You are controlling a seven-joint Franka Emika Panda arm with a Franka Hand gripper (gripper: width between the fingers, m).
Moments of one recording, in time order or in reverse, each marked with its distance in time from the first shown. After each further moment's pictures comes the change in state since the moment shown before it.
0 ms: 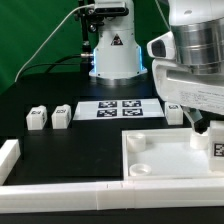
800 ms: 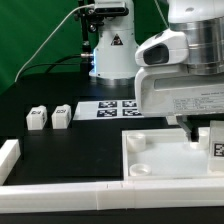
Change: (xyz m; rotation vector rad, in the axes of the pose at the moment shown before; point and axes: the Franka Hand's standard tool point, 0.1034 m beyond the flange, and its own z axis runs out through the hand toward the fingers) arm 0.009 -0.002 -0.003 -0.031 0.017 -0.456
